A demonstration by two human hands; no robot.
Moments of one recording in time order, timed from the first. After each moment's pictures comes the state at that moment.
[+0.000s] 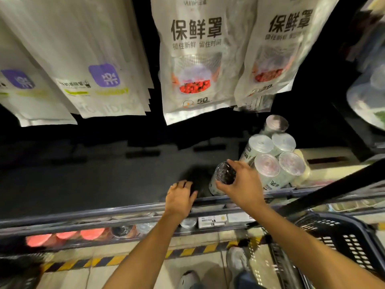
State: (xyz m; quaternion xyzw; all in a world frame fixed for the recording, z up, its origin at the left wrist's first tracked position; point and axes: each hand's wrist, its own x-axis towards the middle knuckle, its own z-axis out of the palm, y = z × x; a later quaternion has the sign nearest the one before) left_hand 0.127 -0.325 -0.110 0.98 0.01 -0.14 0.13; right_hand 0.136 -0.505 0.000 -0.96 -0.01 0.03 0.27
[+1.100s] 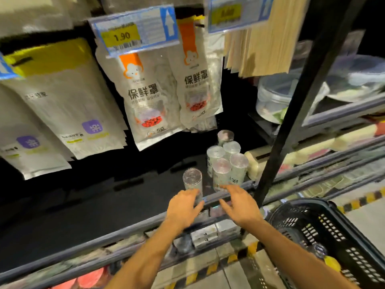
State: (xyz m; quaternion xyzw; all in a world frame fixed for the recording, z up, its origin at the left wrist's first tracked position) left_hand 0.066 -0.396 0.020 0.97 -0.18 -0.08 0.11; right_hand 0.032 -0.581 0.023 -0.97 -0.01 0.05 0.24
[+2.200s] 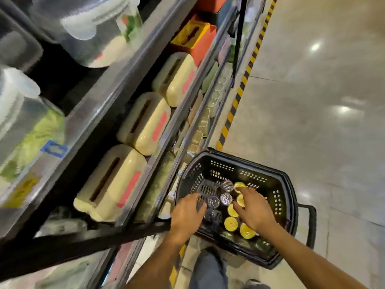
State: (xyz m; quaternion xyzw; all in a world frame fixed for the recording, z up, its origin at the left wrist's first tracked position) left_hand 0.070 -0.810 -0.123 0.85 -0.42 -0.30 0.07; right_hand -0.090 -0.925 -0.109 -0.84 0.44 0.09 0.30
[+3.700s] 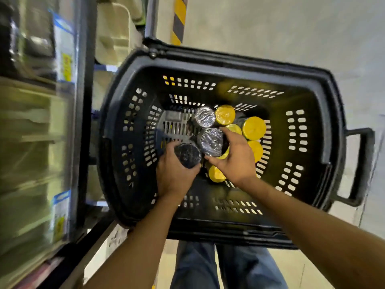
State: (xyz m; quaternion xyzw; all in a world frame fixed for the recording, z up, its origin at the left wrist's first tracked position) left_hand 0.063 -0.878 -0.424 0.86 -0.28 -0.40 0.13; right_hand -0.070 -0.946 -0.429 -0.71 0.60 -0.03 0.38
